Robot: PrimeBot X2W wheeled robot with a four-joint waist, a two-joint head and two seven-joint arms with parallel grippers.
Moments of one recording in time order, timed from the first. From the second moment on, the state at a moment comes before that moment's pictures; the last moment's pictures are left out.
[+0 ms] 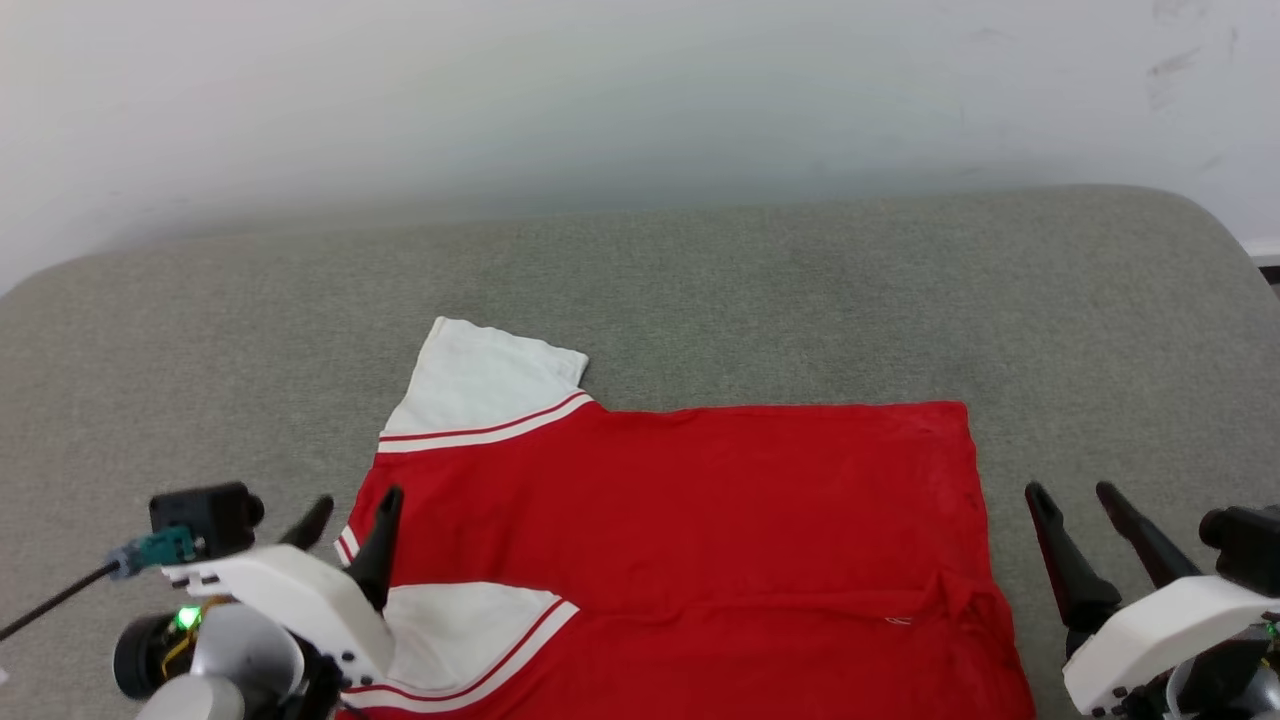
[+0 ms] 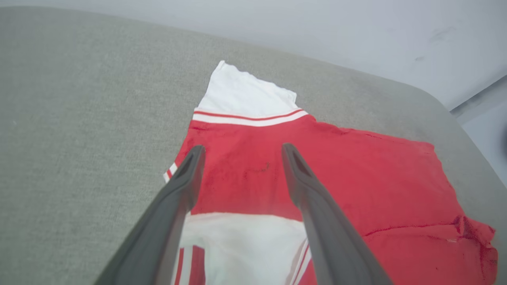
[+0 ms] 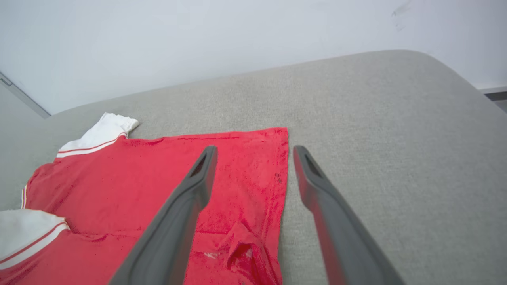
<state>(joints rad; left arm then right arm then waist) -0.05 0.49 -0.32 -0.07 -0.82 0.24 0.21 0.05 -0.15 -0.06 -0.06 0.38 0.13 0.25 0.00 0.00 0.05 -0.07</state>
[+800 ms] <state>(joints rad) -0.82 0.71 -0.34 0.30 -0.82 0.06 0.71 -0.17 -0.06 -0.01 -0.20 0.33 0.13 0.06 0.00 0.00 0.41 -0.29</state>
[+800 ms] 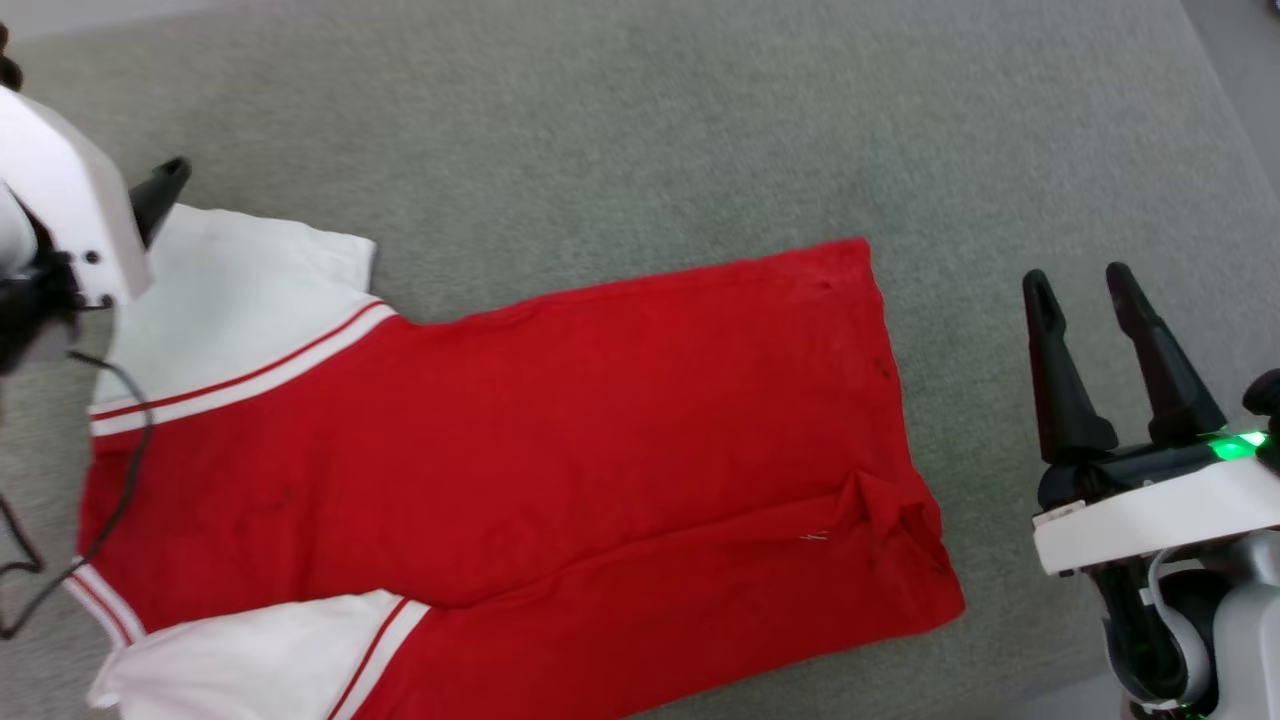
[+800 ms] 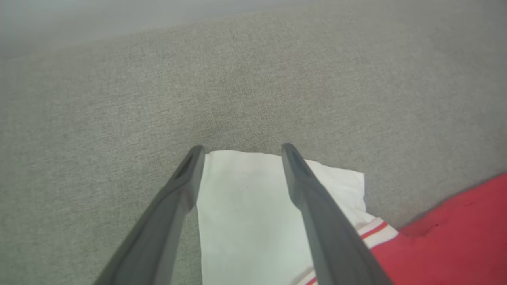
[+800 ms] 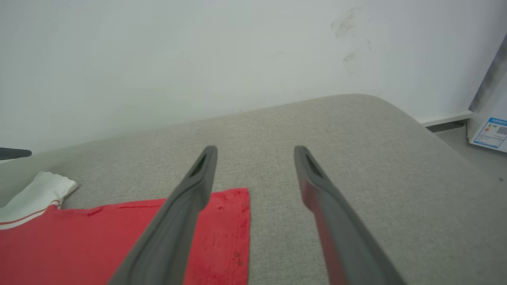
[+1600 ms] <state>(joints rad) -0.83 0.70 -0.35 0.35 -0.88 0.11 0.83 -0.31 -0.12 -0.02 0.00 0.51 0.13 0.27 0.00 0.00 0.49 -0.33</state>
